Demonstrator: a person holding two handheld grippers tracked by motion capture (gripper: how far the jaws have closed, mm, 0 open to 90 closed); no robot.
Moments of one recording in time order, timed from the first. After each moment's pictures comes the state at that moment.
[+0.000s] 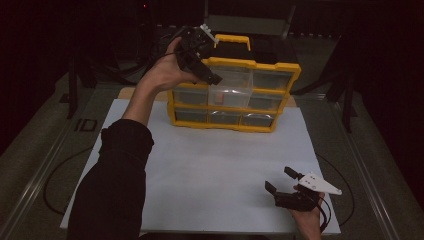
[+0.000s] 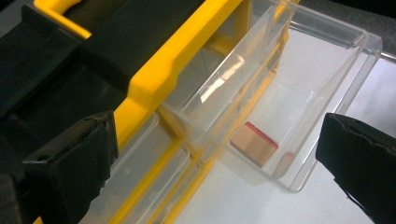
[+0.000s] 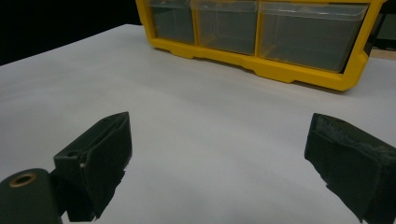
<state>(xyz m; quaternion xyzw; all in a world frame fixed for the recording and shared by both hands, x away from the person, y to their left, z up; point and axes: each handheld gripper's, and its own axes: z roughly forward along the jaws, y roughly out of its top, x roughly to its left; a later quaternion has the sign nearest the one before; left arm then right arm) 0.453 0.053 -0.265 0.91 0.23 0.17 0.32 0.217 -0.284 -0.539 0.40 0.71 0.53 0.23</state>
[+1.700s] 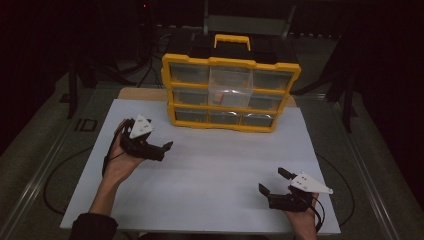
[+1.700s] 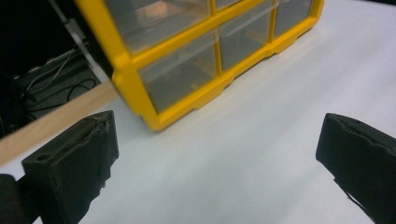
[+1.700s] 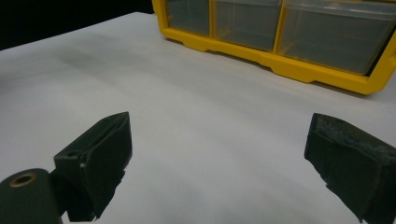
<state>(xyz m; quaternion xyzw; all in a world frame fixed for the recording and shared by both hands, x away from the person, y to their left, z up) 0.318 0.197 -0.462 0.81 0.32 0.26 0.43 0.218 -0.267 -0.539 0.38 0.73 0.52 0.23</state>
